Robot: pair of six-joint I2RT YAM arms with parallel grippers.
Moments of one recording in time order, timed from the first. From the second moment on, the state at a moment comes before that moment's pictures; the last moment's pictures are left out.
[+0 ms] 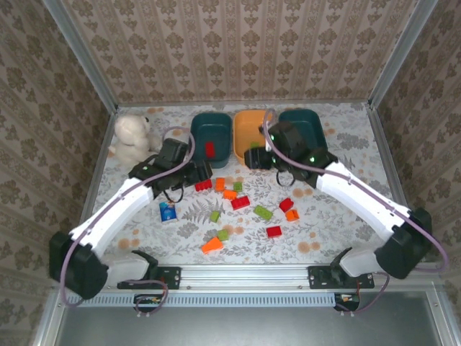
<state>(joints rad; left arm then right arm) -0.54 1.27 0.99 -0.70 0.06 -0.72 0.63 1.35 1.19 -0.56 -0.02 0.40</state>
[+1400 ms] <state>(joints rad) -0.54 1.86 1.24 -0.78 0.01 0.20 0.66 1.11 1.00 -0.64 -0.03 0.44</state>
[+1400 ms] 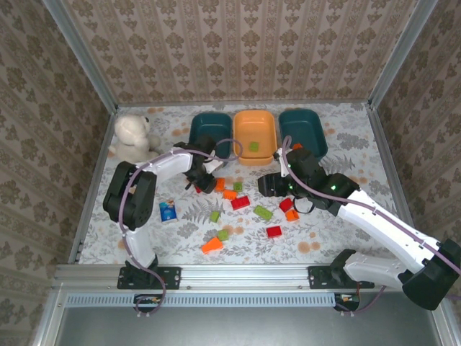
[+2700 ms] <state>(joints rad) -0.41 2.25 2.06 -1.08 -0.10 -0.19 0.55 1.20 1.08 -0.59 -0.03 0.50</state>
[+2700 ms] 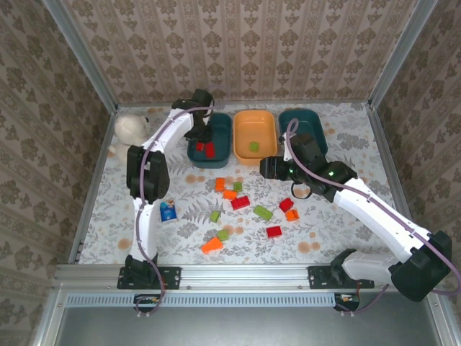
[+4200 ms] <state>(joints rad) -0.40 1.60 1.72 -0.82 -0.02 -0.35 0.68 1.21 1.07 -0.80 -0.03 0.34</state>
